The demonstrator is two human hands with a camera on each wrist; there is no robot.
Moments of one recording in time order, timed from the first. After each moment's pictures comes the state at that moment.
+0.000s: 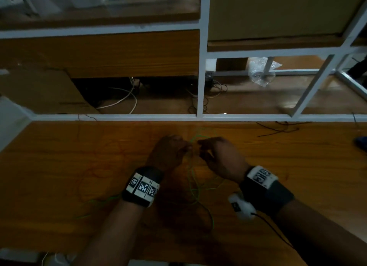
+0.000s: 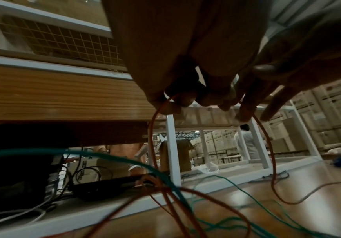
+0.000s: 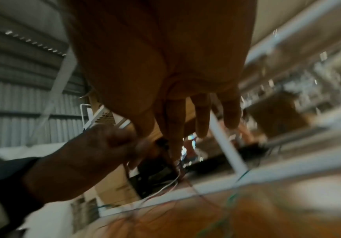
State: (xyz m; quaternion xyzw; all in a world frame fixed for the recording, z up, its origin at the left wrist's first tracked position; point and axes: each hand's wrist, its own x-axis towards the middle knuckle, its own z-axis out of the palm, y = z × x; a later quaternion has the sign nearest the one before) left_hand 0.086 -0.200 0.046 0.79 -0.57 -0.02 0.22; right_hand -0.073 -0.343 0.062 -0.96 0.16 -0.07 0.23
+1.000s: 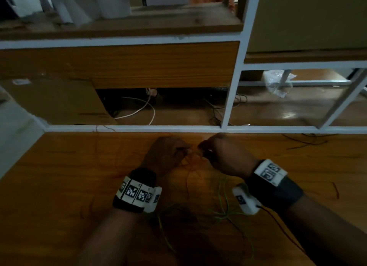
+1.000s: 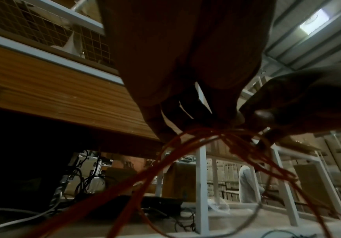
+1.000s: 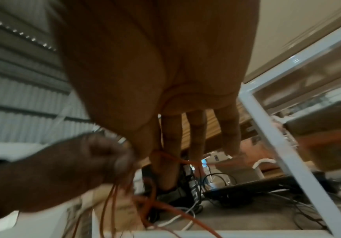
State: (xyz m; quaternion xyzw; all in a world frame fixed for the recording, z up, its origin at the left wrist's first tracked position) left_hand 0.197 -0.133 0.076 0.76 -0.57 -0.05 0.31; right_hand 0.037 -0.289 0.104 -0.98 0.09 -0.06 0.14
